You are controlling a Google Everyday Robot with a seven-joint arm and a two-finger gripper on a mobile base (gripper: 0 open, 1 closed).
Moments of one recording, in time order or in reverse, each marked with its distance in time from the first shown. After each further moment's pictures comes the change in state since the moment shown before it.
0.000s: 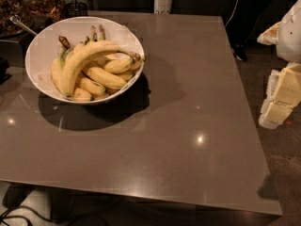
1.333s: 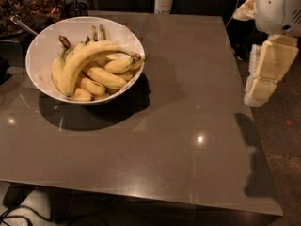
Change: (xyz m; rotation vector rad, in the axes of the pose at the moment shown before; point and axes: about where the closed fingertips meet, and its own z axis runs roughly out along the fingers) arm -0.052 -0.011 -0.025 0.013 -0.018 -0.144
